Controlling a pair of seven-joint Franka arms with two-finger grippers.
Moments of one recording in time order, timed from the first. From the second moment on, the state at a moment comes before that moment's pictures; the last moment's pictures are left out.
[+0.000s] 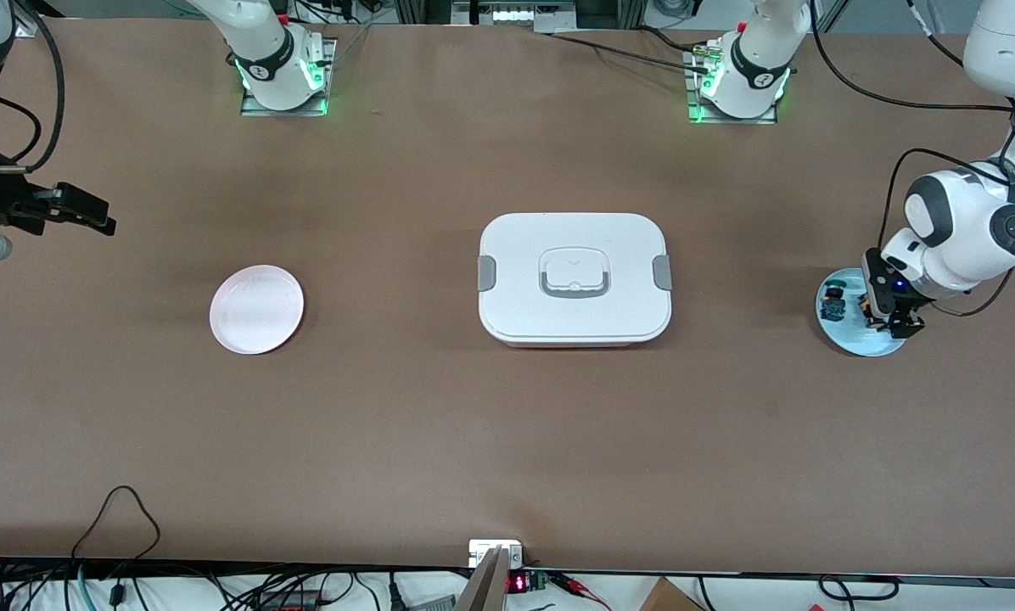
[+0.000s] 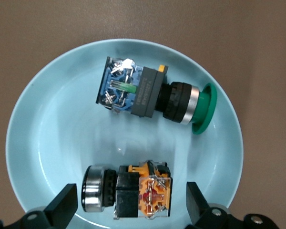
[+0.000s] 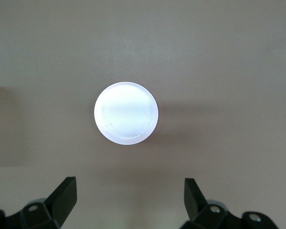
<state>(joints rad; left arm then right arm) 0.35 0.45 0.01 -2.19 0.11 2.66 1.77 0.09 0.08 -0.13 -1.58 0.01 1.59 -0.04</state>
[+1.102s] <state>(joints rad) 0.37 0.49 -0.01 -2.14 0.11 2.66 1.83 0.09 0.08 -0.13 -1.58 0.01 1.59 -0.04</state>
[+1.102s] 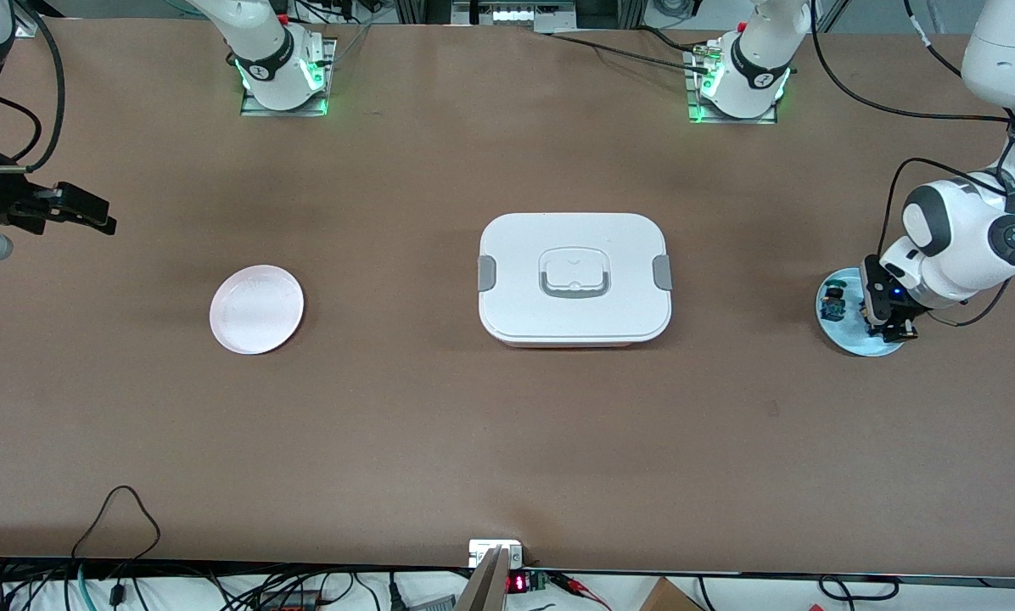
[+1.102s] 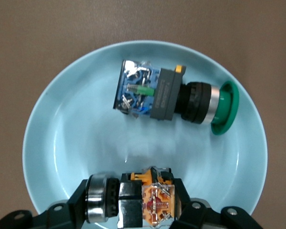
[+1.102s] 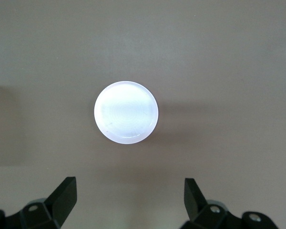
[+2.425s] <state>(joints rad) 0.38 0.44 -0.17 -1.58 -0.25 1.67 1.84 0.09 0.08 -0.13 -1.58 0.01 1.59 -0.04</state>
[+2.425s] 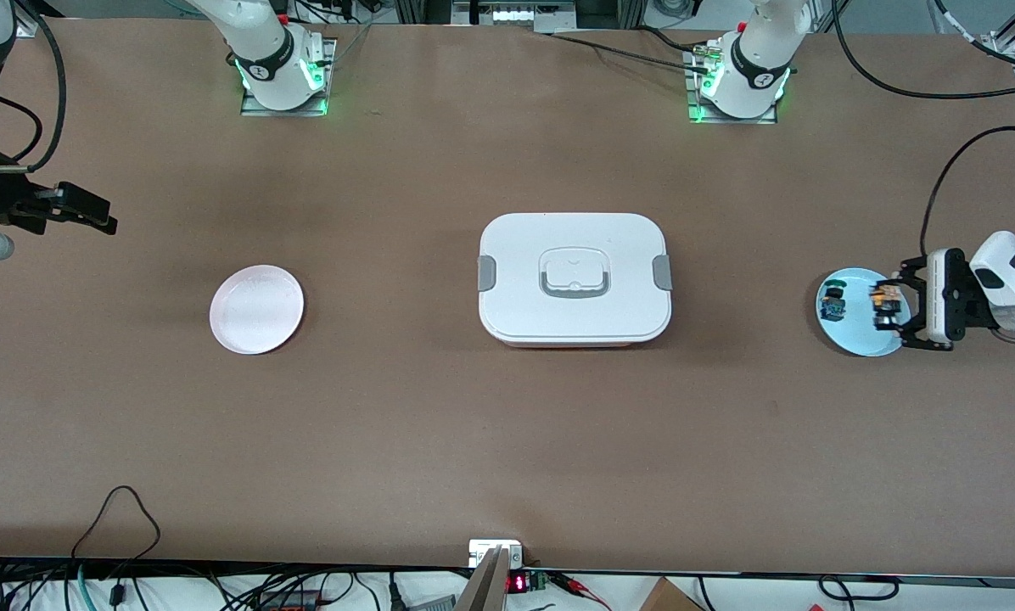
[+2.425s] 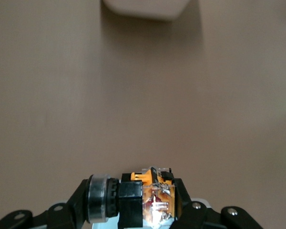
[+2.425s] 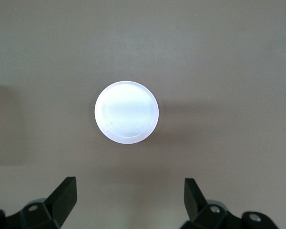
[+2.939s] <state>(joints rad) 0.38 0.46 -0.31 -1.58 -0.57 1.47 1.83 0.09 0.08 -0.13 -1.58 0.01 1.58 -0.04</state>
